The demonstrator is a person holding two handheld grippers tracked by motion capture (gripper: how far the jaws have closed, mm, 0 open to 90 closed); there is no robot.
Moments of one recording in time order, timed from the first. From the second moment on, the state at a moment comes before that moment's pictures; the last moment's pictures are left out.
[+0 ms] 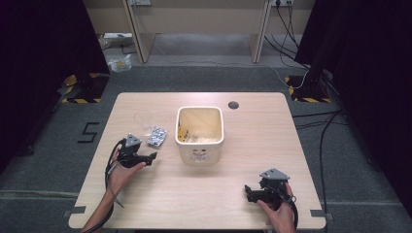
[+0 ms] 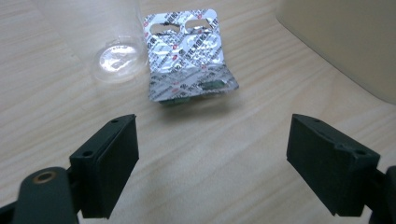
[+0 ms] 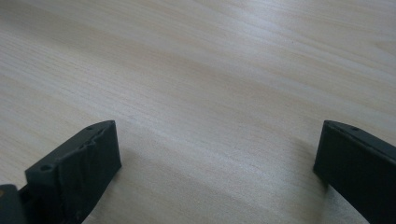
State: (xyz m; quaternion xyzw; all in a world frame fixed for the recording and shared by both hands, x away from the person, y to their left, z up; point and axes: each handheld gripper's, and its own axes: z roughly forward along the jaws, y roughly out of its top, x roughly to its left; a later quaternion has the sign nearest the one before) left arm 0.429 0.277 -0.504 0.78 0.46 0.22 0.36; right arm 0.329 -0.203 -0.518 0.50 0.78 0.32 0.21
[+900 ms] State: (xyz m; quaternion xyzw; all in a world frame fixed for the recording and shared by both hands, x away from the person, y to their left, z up) left arm 0.468 0.264 -0.510 0.78 0.48 0.22 0.33; right arm 0.329 -0.203 -0.518 0.50 0.78 0.32 0.21
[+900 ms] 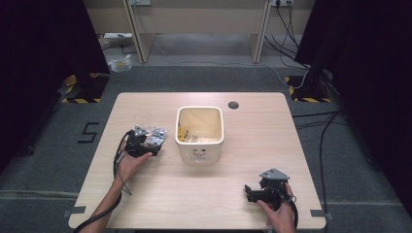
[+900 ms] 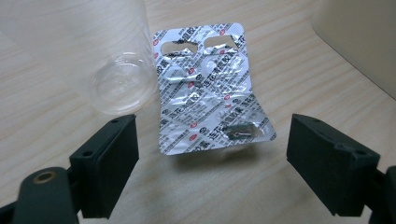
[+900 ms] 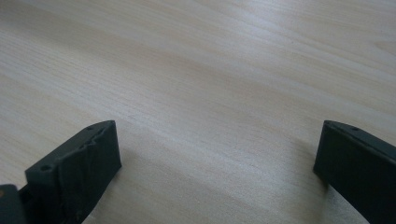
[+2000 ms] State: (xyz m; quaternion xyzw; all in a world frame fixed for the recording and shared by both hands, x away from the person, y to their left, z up) left arm 0.471 0.262 -0.512 0.78 0.48 0.20 0.35; right arm 0.329 -0.203 -0.518 0.50 0.78 0.32 0.21
